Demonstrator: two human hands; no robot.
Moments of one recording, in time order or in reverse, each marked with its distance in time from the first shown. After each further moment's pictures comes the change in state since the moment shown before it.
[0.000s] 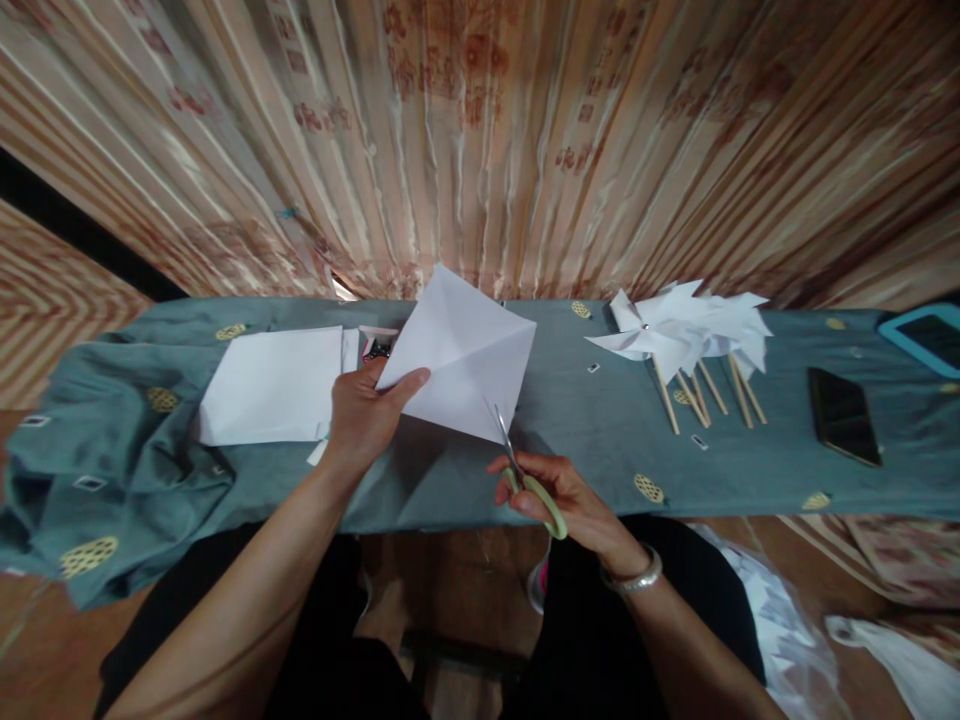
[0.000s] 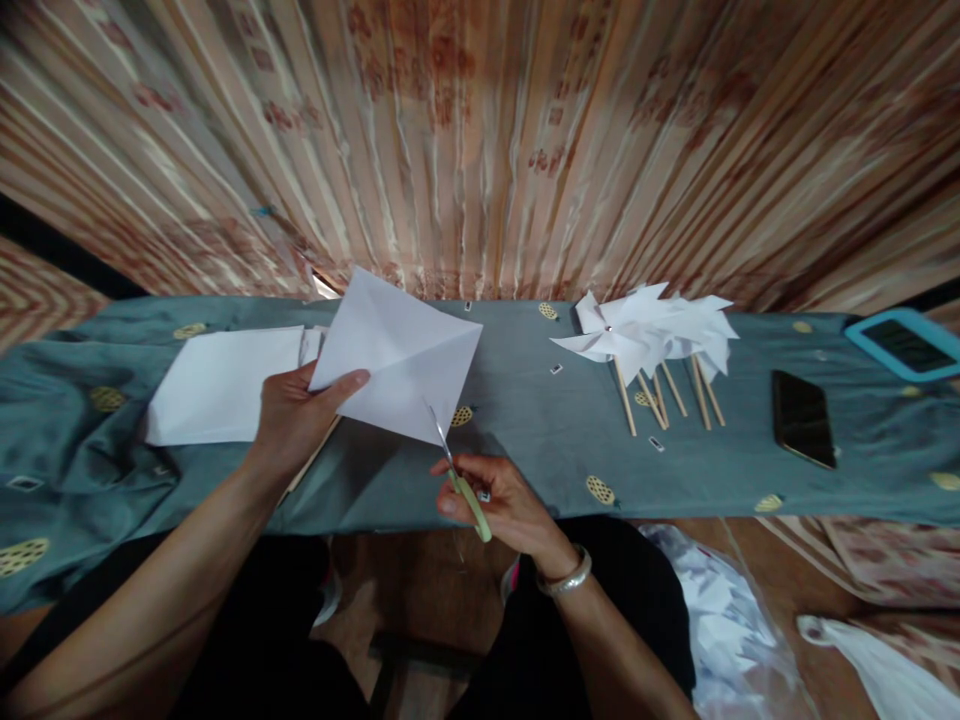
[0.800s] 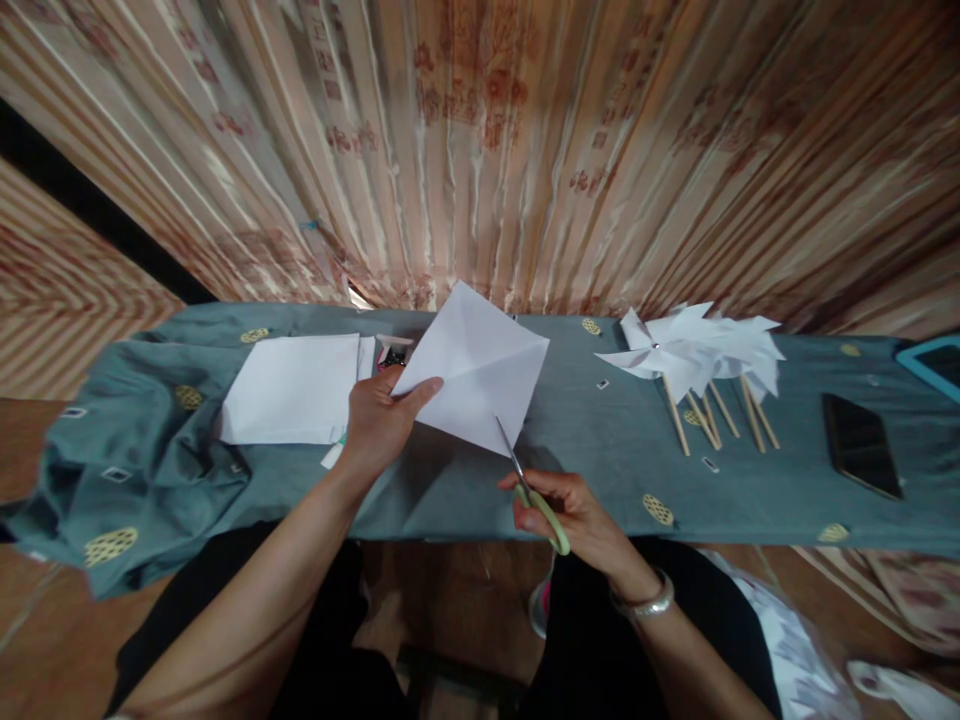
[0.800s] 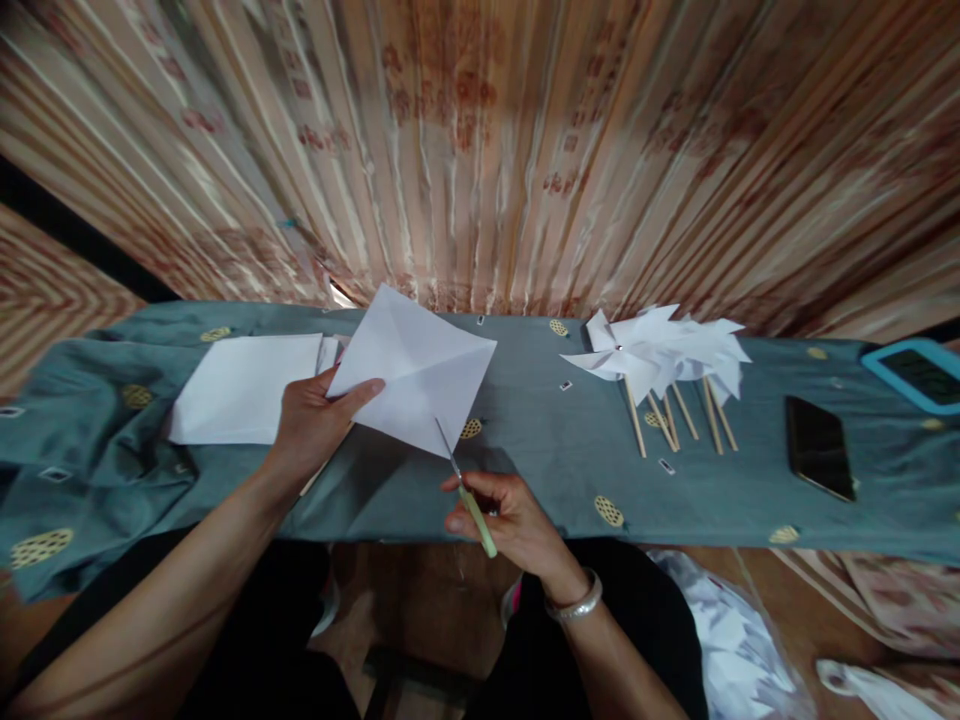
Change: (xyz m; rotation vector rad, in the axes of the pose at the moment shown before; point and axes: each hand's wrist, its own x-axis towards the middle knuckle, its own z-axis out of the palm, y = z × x) left_hand 0.004 -0.008 -0.005 0.023 -0.097 0.099; right_hand 0.002 0.014 0.000 0.052 0.008 0.035
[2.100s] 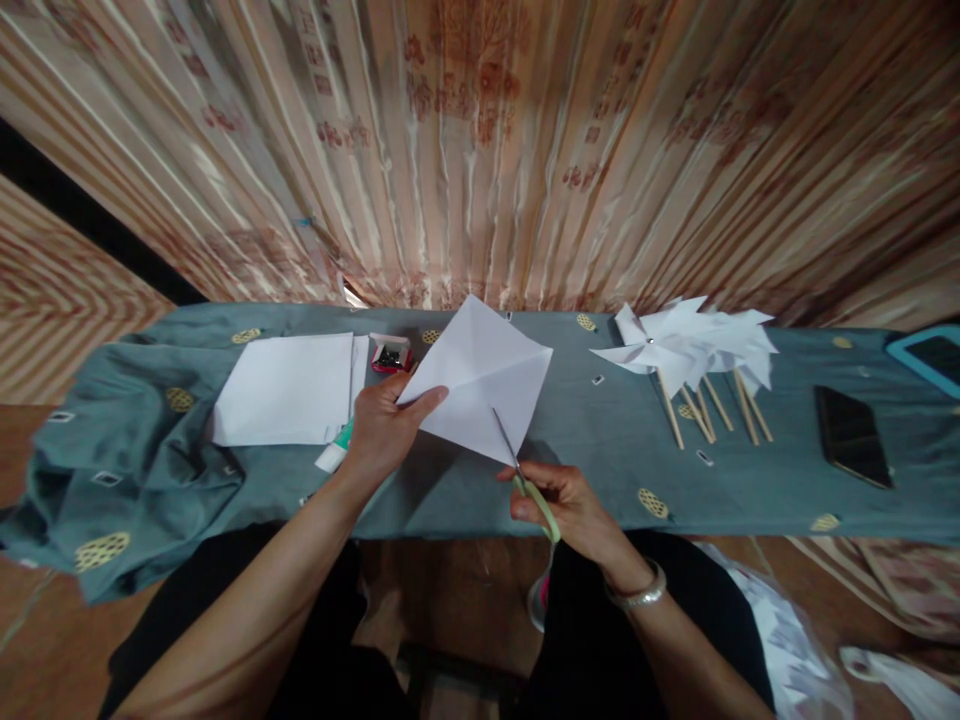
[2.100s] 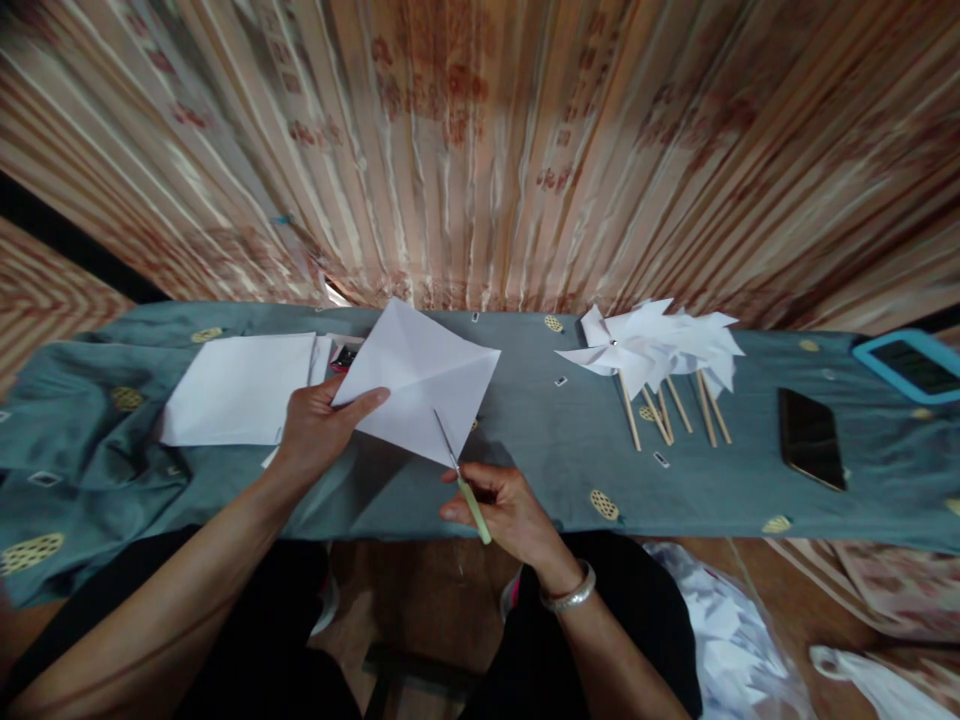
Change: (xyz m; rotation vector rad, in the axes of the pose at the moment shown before) left_hand -0.007 0.002 0.005 0.125 -0.055 0.061; right_hand 0.004 -0.007 0.002 0.049 0.079 0.037
